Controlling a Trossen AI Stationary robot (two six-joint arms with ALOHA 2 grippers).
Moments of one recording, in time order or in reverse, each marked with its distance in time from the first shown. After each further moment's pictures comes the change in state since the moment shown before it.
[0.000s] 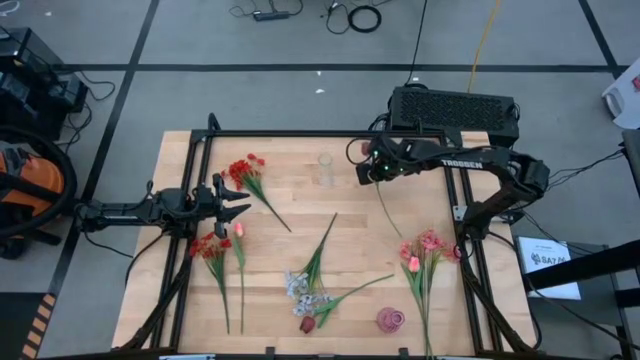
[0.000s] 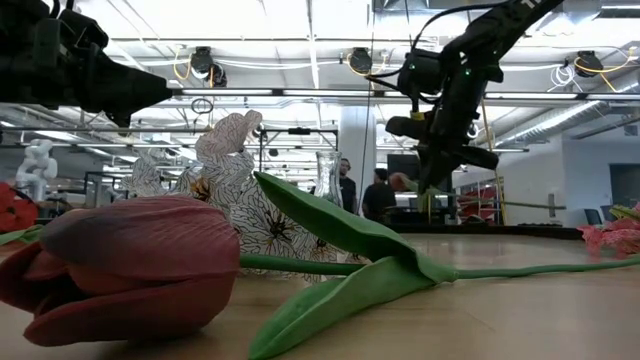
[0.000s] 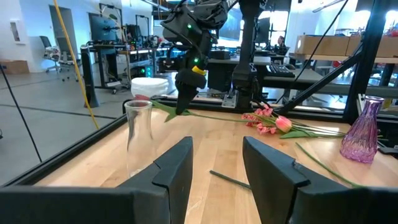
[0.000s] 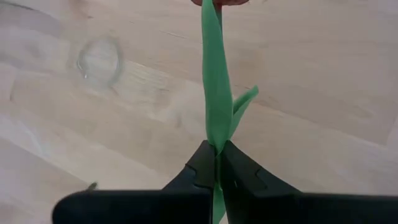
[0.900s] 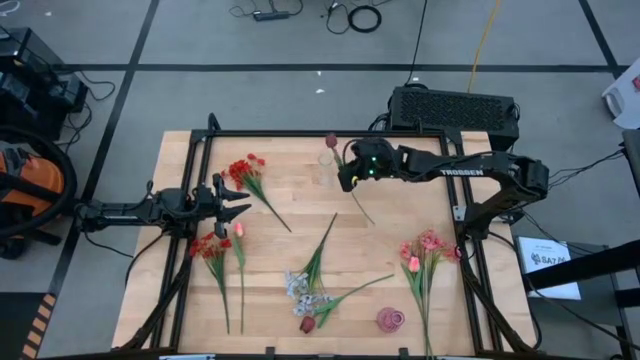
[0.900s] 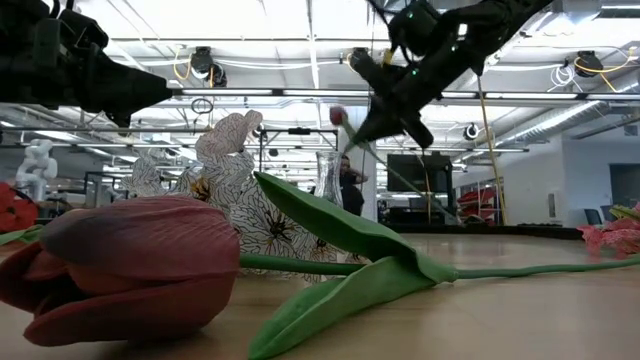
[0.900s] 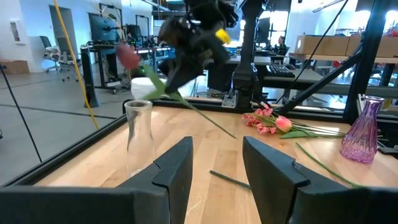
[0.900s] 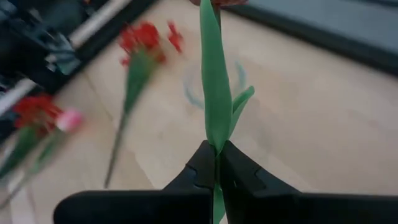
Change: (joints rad) left arm 0.000 0.000 0.000 0.000 0.000 0.000; right arm 0.134 -0.022 0.001 0.505 0.011 -0.263
